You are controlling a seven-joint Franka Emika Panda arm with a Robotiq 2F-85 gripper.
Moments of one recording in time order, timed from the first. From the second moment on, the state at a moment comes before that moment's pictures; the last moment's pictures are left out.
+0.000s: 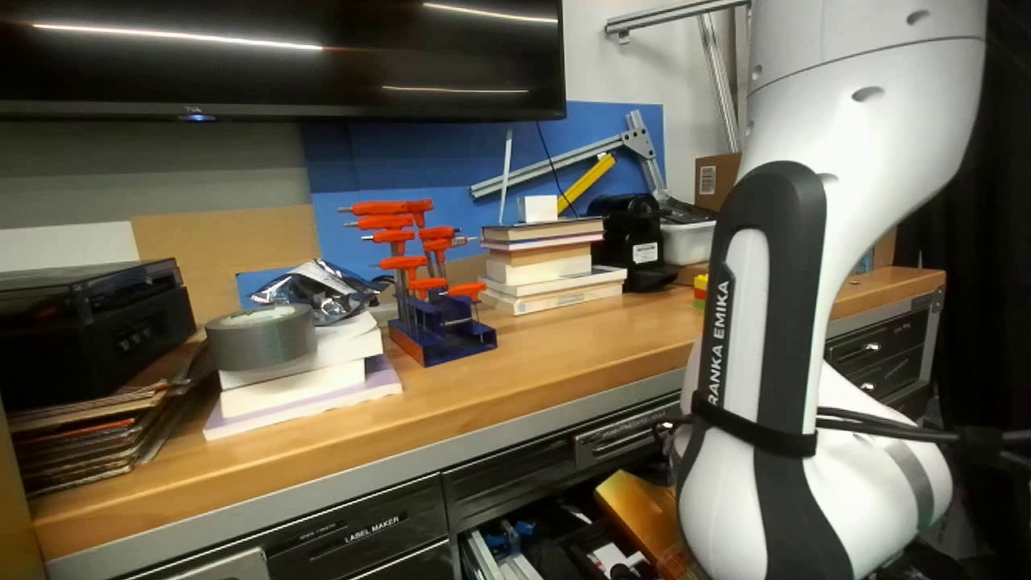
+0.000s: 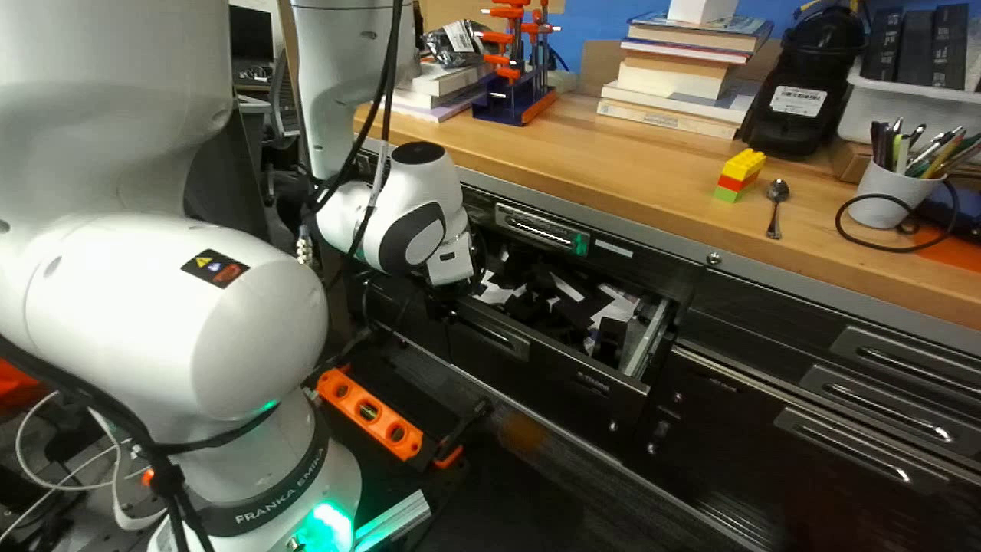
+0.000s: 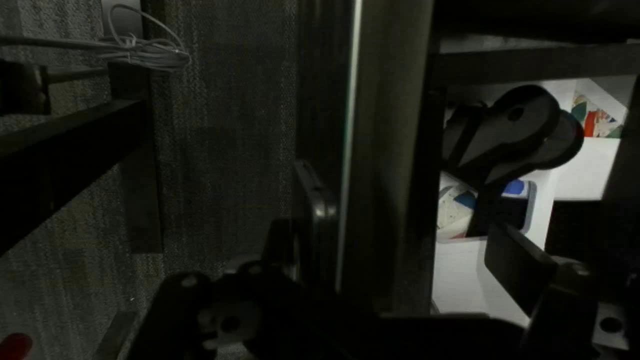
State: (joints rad) arm 0.30 0.43 0.00 -2.77 0.24 3.39 1.53
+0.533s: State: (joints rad) arm 0.32 0.44 -0.01 -2.76 0.38 3.51 1.31
